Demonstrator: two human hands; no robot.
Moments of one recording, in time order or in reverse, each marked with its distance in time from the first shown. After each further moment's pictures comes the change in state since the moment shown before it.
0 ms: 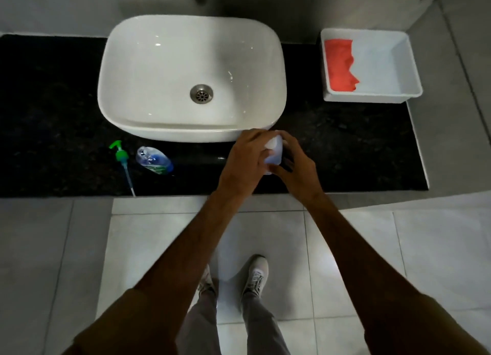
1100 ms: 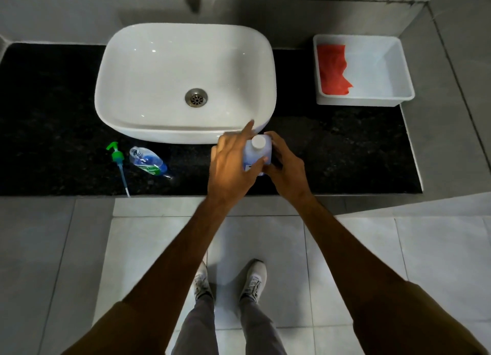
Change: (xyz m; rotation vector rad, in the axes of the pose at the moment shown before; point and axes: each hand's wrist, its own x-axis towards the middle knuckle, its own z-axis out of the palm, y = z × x) left_hand -0.015 -0.004 0.021 0.033 0.209 -0.081; right_hand 0.001 0.007 -0.006 0.072 0.025 -0.083
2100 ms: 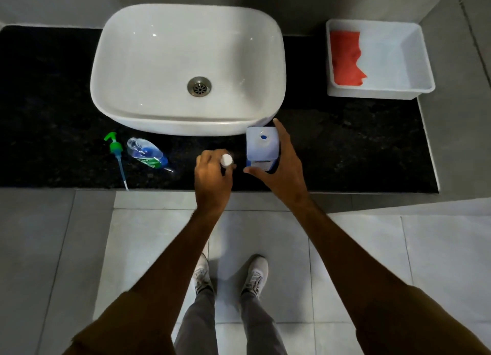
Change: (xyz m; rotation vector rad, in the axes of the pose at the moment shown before) left_hand -0.023 -0.078 0.025 0.101 0.099 -0.268; right_hand 0.011 0.031 0.031 -0.148 0.055 -0.119
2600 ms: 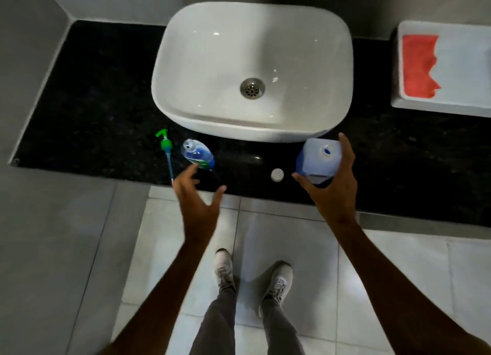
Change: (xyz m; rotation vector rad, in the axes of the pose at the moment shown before) left_hand -0.025 -0.107 -0.073 -0.191 0.246 -0.085; right_hand -0.001 0.017 0.027 0.006 0.210 -0.060
